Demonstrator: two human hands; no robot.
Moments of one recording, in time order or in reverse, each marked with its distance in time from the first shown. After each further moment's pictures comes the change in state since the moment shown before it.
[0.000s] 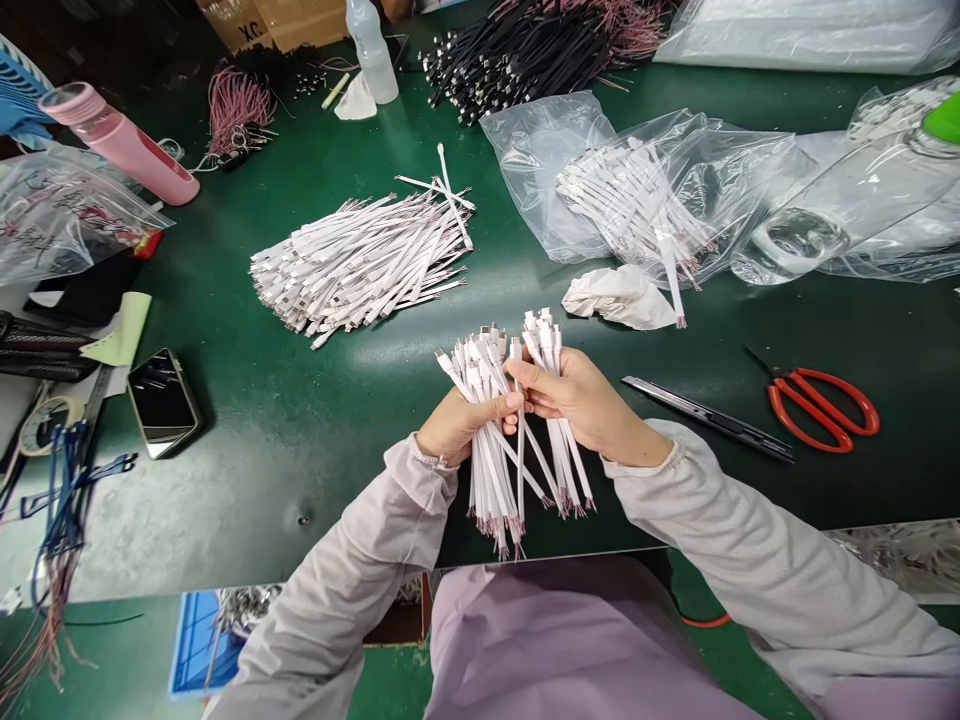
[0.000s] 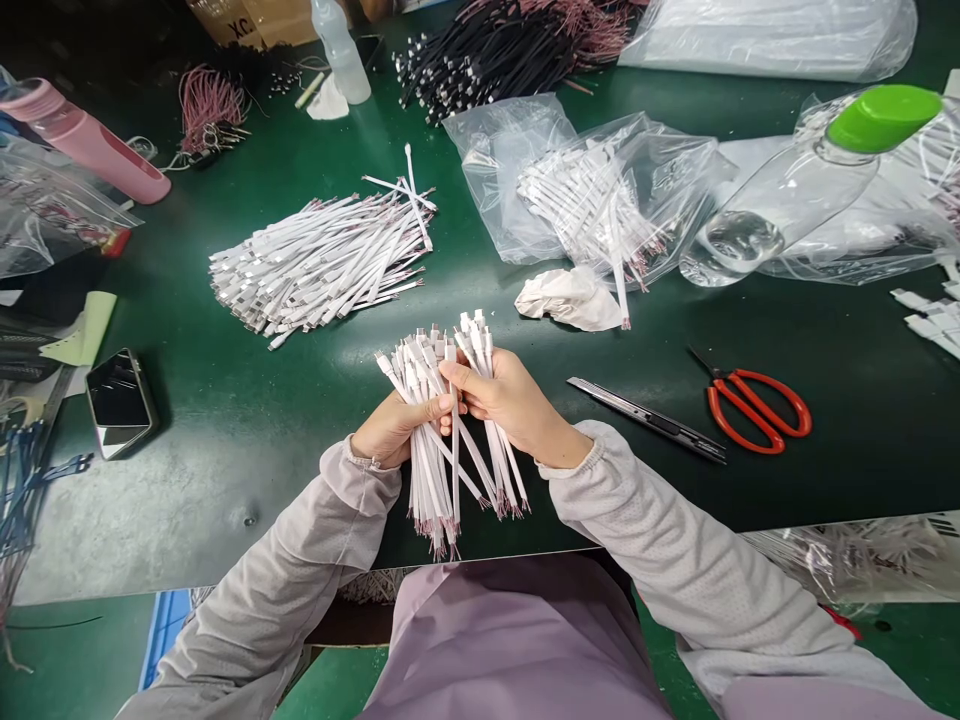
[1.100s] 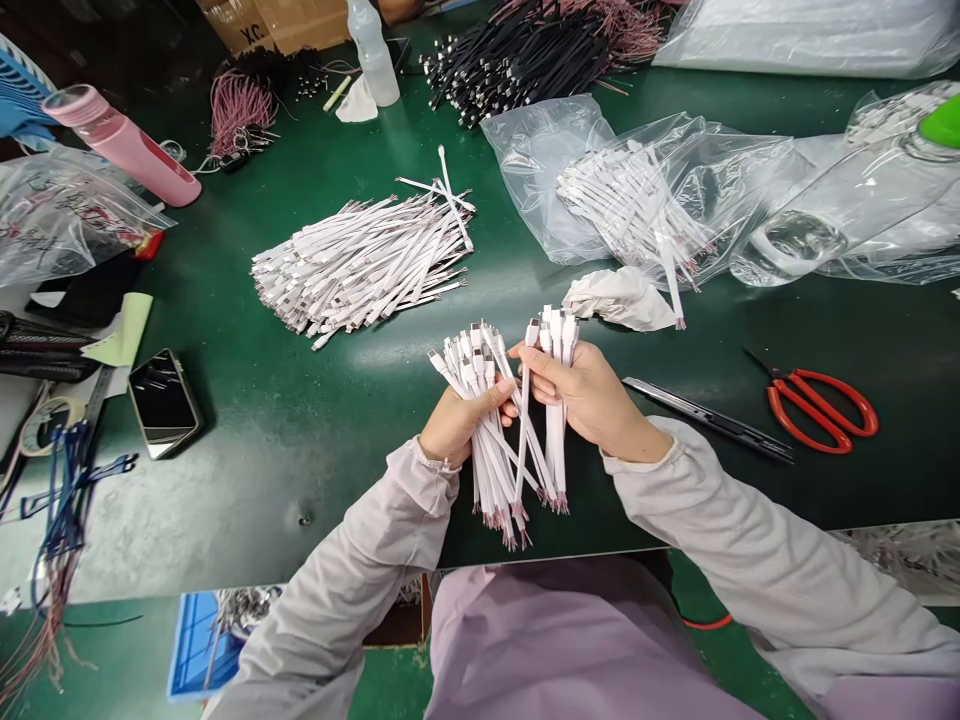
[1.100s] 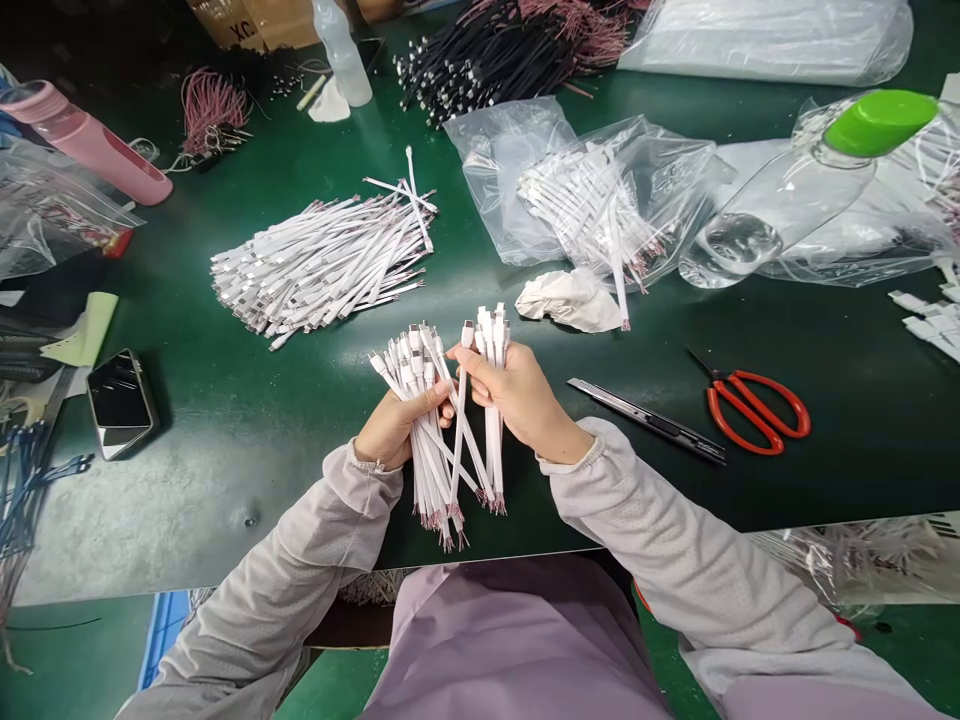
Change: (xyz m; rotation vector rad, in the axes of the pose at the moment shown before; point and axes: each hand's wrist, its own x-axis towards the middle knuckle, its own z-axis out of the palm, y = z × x) left_hand -0.001 -0.001 0.004 -0.049 0.144 0.024; right_hand 0.006 0.005 -0.007 0.081 0.127 -0.119
